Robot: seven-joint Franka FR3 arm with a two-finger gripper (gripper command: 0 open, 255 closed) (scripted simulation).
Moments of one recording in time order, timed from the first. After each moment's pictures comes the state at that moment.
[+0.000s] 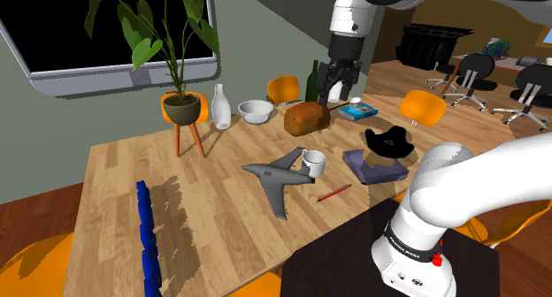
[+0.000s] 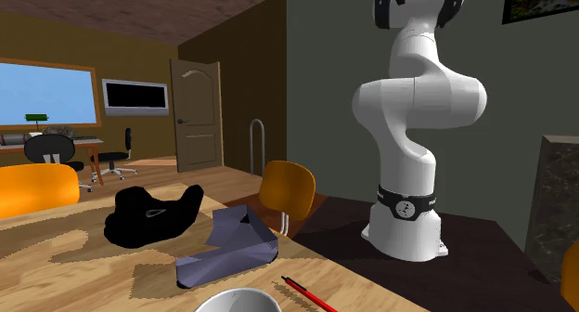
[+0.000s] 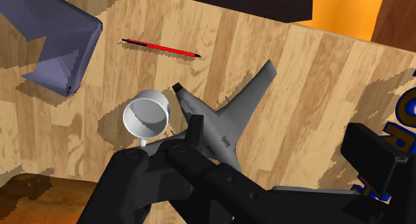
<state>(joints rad) 0.01 -0.83 -0.02 -2.37 0.07 1.54 0.16</state>
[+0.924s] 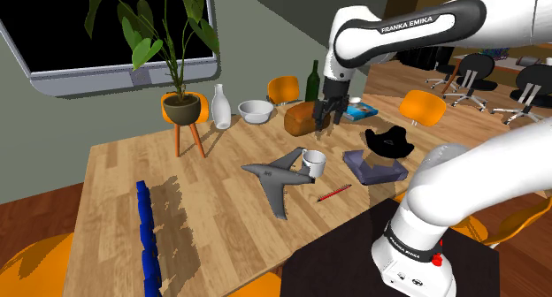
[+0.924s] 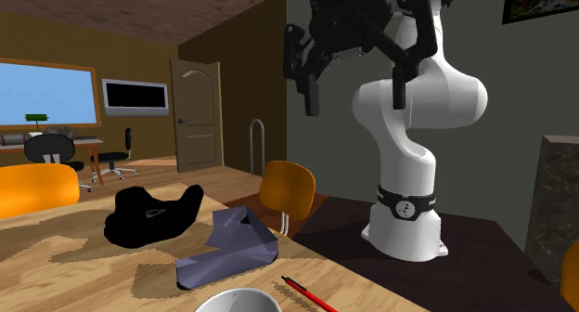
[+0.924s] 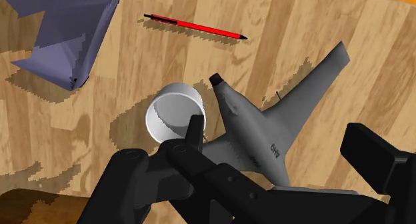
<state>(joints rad) -0.06 -0.67 -0.17 -2.58 -0.04 1.90 -0.01</state>
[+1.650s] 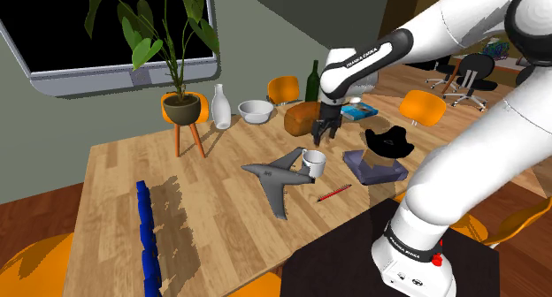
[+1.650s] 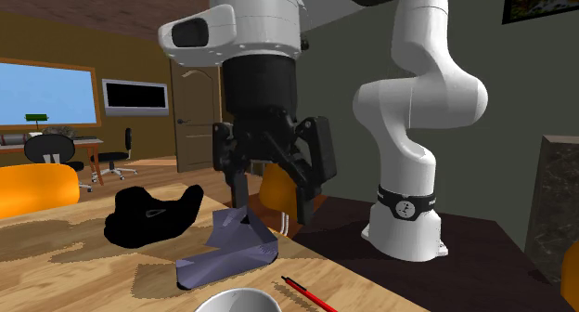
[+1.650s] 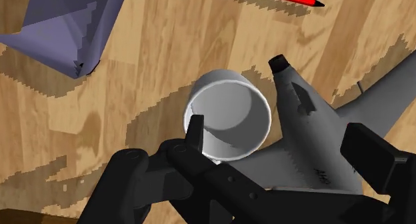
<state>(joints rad) -0.09 -0.33 -0.32 -2.61 -0.07 2.25 -0.18</state>
